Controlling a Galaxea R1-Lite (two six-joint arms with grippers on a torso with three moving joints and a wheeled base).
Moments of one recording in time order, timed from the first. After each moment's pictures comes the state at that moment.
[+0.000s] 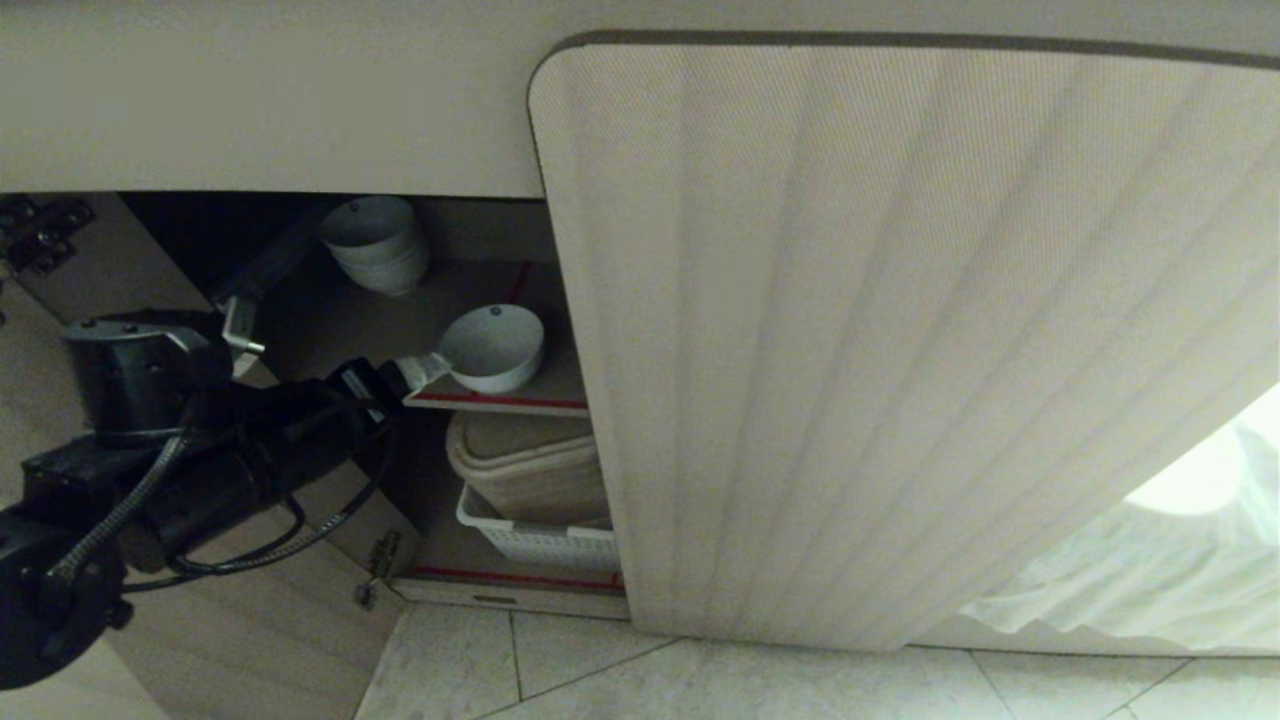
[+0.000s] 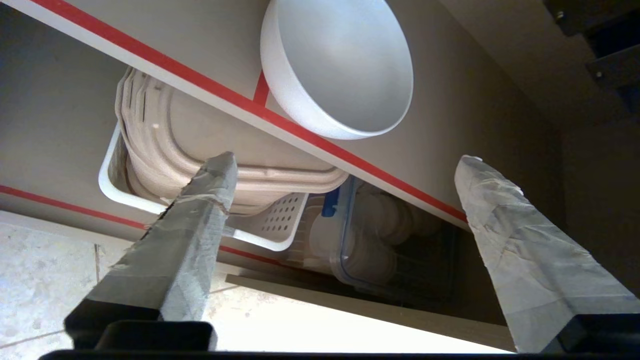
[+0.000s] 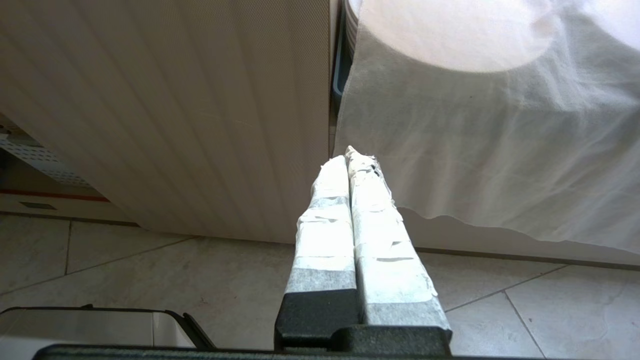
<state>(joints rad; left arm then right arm) -0.20 1.57 -0.58 -0.78 -0.07 -0.69 0.00 0.00 0.00 0.00 -0.01 0.00</state>
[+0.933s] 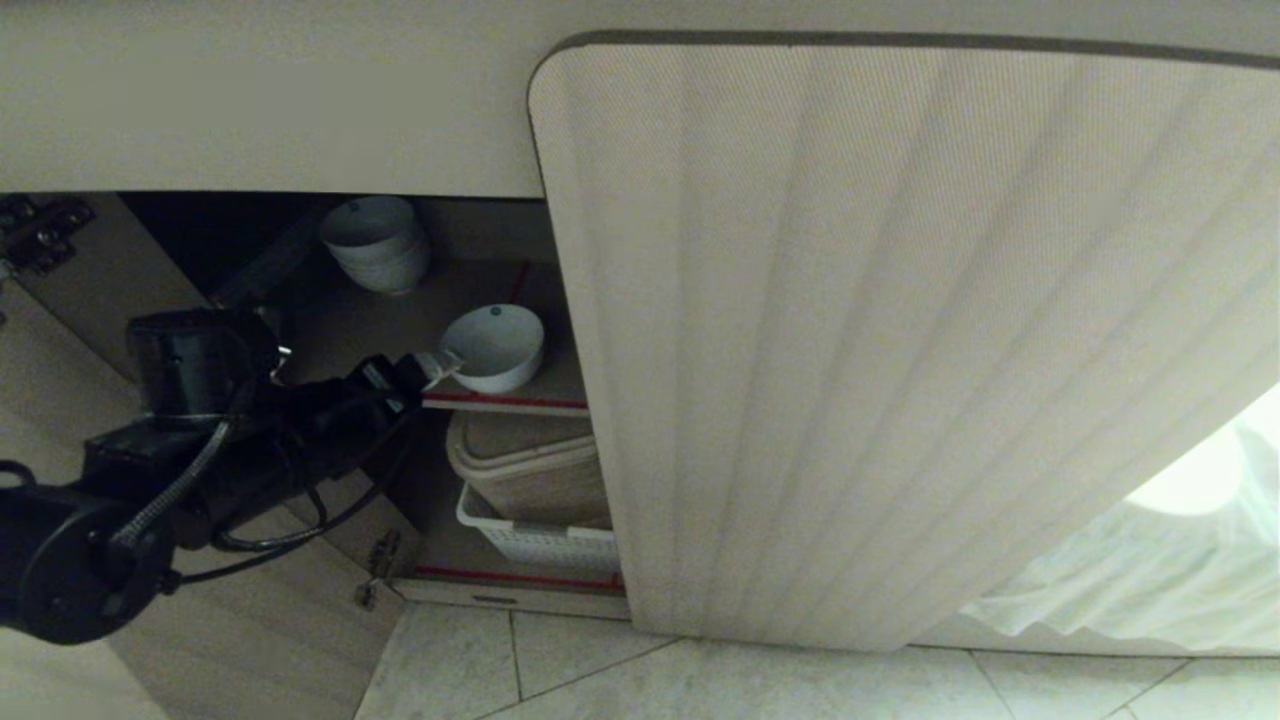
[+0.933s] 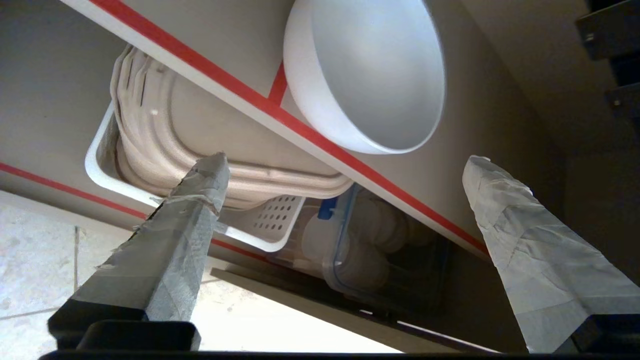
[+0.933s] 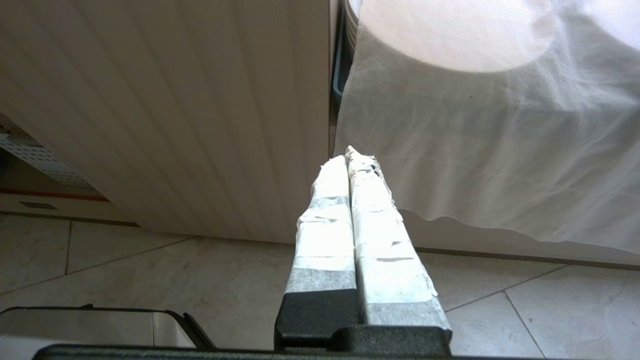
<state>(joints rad) -0.19 1.66 -0.64 -0.76 -0.05 -0.78 0.00 0.00 0.00 0.00 -0.01 0.00</state>
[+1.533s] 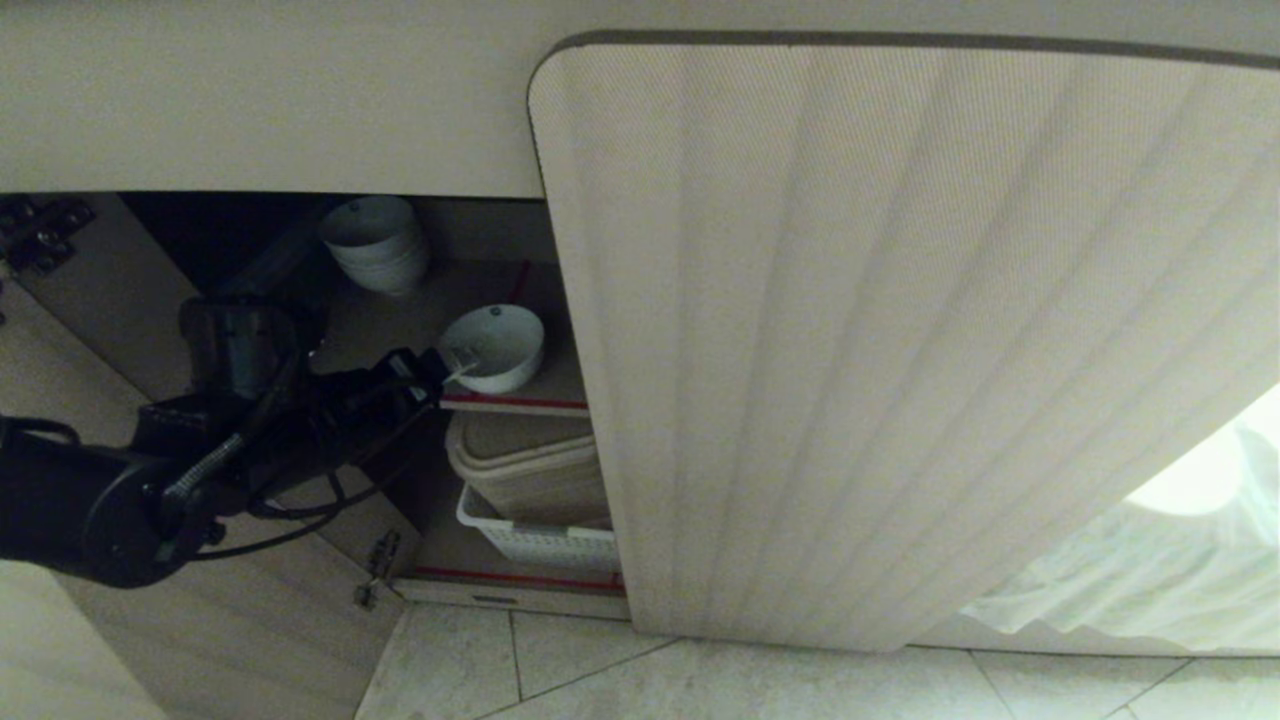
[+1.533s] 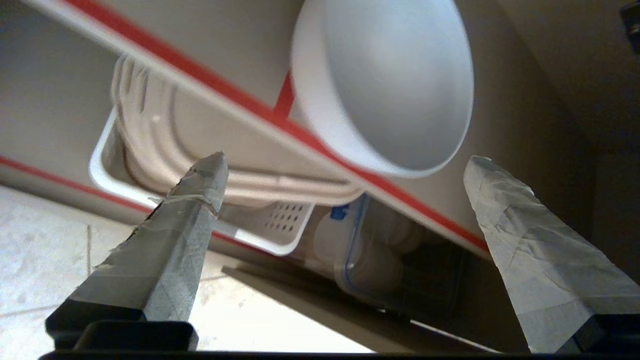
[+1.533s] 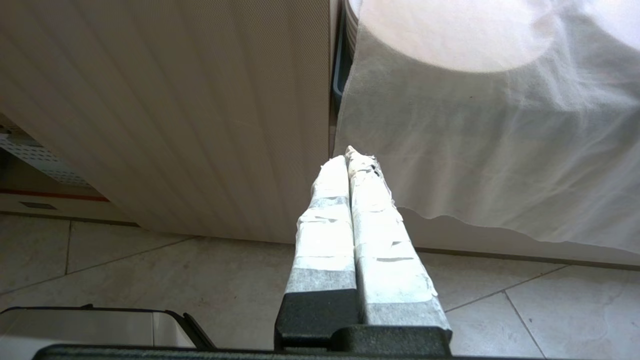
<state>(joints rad) -0.19 1.73 -0.75 -0.67 -0.05 -0.76 0.00 0.00 0.00 0.00 -0.01 0.00</state>
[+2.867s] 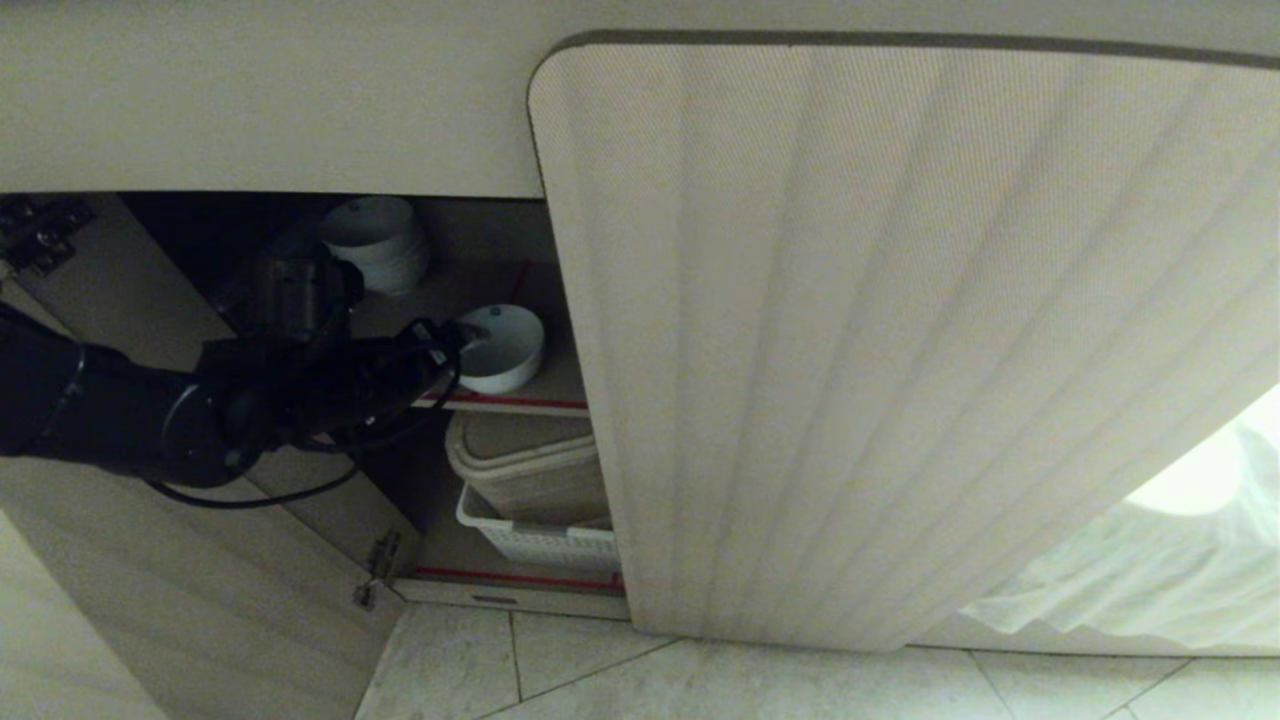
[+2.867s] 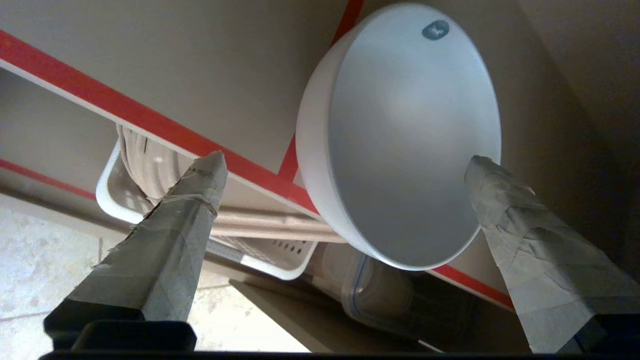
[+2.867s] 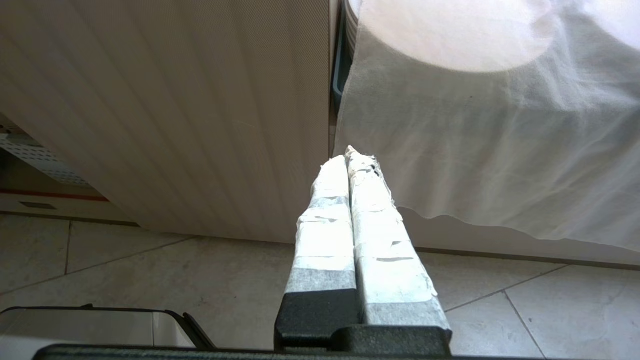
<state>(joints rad) -0.17 1.84 -1.00 -0.46 -0.04 -0.75 0.00 0.00 0.00 0.00 -0.01 0.00</state>
